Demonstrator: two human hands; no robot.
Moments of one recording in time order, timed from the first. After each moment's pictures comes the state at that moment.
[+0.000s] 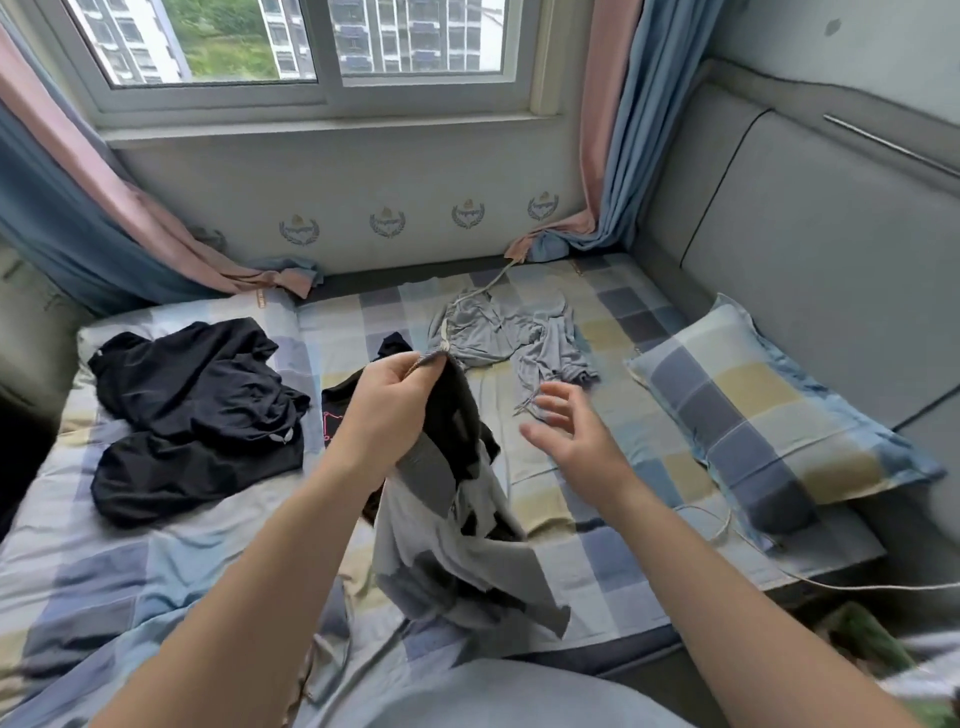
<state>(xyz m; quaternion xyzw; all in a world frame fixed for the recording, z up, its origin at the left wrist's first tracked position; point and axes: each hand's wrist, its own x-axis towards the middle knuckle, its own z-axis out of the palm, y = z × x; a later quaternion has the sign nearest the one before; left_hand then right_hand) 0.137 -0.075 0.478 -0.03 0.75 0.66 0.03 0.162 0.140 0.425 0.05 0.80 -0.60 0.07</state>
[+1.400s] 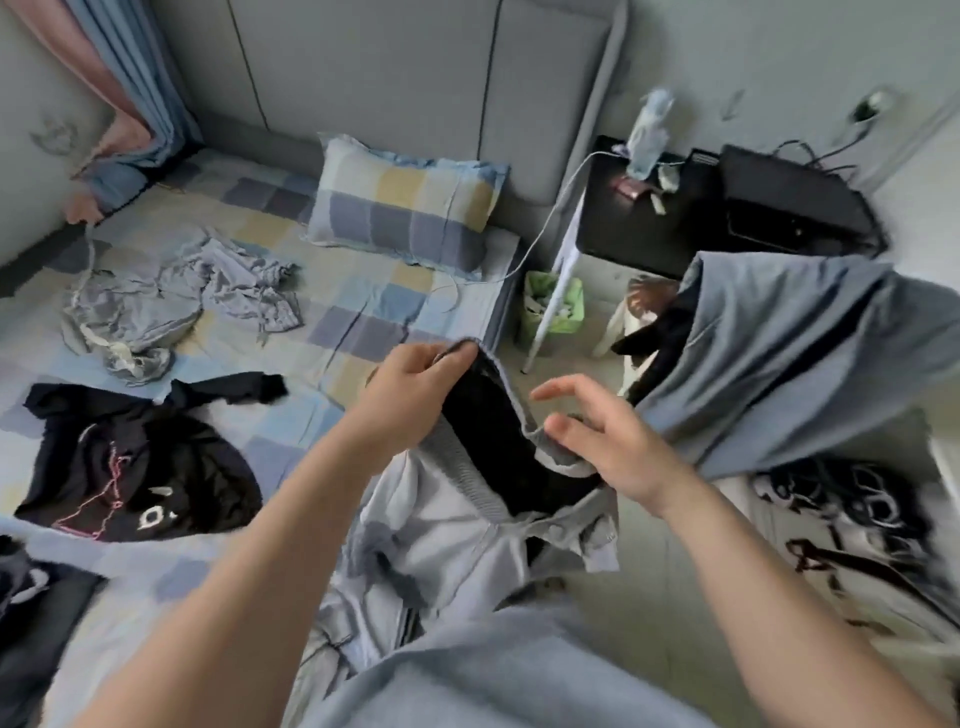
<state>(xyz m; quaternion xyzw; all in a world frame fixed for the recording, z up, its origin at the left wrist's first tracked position) 0.286 -0.134 0.455 0.40 0.67 0.48 0.41 0.502 -0.064 0.459 0.37 0.72 -0.57 -0.13</state>
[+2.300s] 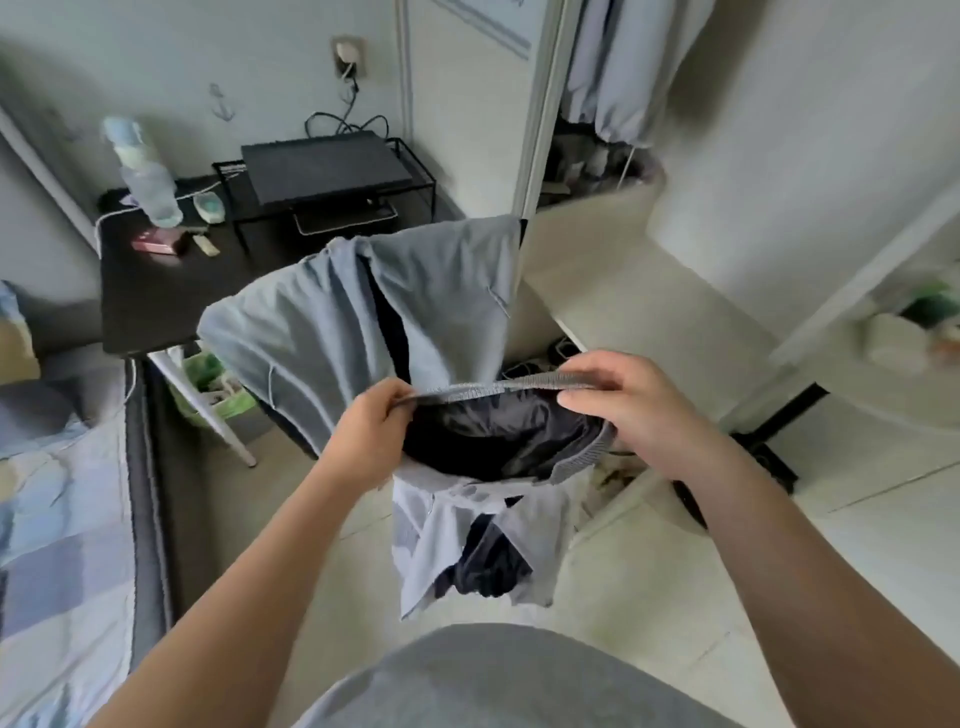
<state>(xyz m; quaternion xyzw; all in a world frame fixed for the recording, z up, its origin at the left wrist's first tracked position) 0.733 0.146 0.411 0.69 0.56 0.25 0.39 0.990 0.063 0.481 0.66 0.49 -0.42 -0.39</state>
